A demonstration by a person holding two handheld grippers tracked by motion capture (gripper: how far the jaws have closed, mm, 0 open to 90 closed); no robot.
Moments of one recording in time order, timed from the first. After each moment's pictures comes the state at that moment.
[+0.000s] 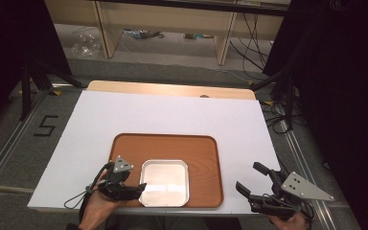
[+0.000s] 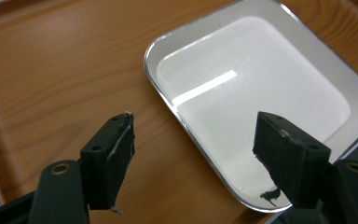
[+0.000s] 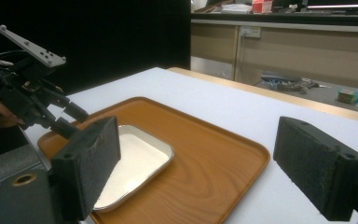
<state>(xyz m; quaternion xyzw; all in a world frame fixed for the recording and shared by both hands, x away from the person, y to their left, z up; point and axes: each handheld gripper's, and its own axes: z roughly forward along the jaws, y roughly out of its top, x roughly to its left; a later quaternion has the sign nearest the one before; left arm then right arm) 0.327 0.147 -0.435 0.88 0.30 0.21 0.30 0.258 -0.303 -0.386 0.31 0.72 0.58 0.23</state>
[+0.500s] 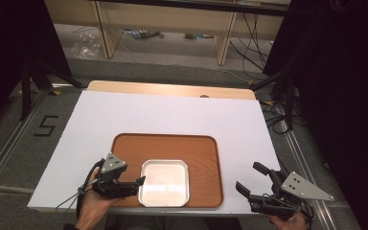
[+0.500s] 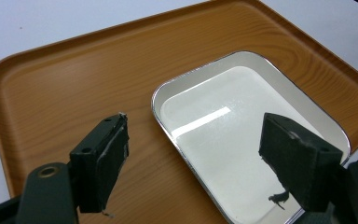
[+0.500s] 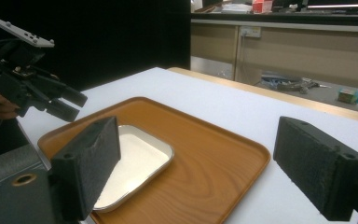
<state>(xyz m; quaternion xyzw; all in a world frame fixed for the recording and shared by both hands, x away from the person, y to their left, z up) 0.324 0.159 -0.421 0.85 0.28 0.25 0.36 0.258 -0.302 -0.387 0.31 0.72 0.58 0.23</state>
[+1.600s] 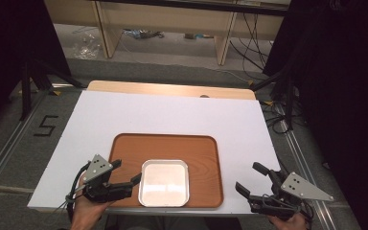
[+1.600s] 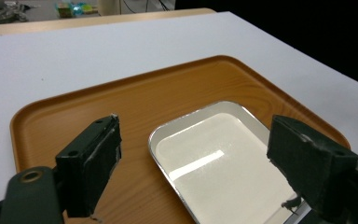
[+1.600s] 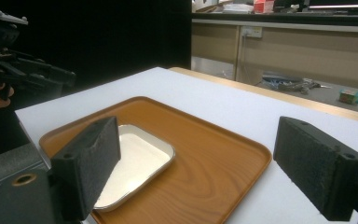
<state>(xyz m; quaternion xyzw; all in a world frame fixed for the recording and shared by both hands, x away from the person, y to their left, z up) 0.284 0.157 -0.410 0.74 0.41 0.21 0.49 0.258 -0.301 -0.387 0.31 0.71 0.58 0.23</state>
